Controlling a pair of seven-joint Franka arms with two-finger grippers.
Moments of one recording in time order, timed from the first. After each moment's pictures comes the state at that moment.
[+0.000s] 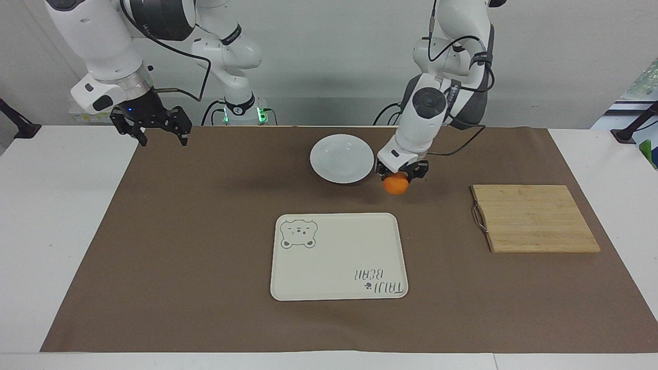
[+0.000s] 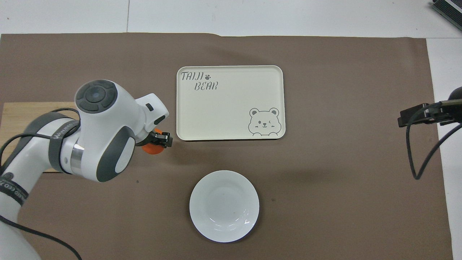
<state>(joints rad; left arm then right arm) -0.56 0.11 -0.03 -1.94 -0.15 1.93 -0.36 -0.05 0.03 0.02 -1.56 -0.02 1.54 -0.05</state>
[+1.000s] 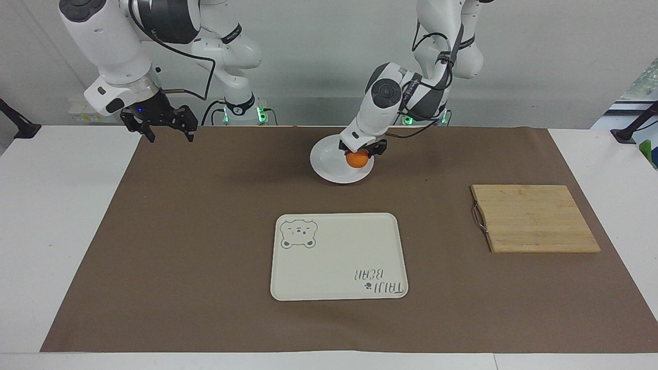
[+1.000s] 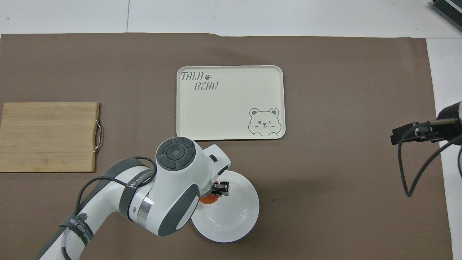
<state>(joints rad) -0.68 0.08 -0.02 -2.10 -0.27 2.00 -0.41 -0.05 -0.07 0.02 -1.73 0.00 1.57 -0.05</state>
